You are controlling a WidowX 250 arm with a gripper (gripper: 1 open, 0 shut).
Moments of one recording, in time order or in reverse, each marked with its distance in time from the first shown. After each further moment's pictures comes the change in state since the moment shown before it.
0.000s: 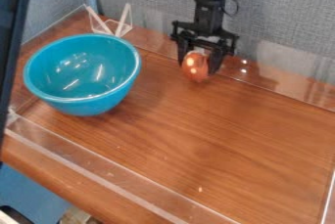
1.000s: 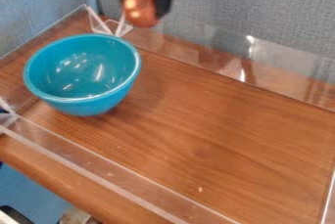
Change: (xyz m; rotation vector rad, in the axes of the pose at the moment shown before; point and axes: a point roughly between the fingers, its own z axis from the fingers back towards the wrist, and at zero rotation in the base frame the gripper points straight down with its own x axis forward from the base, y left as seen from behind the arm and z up) arm -0.084 0.069 0.095 -0.020 -0.104 0.056
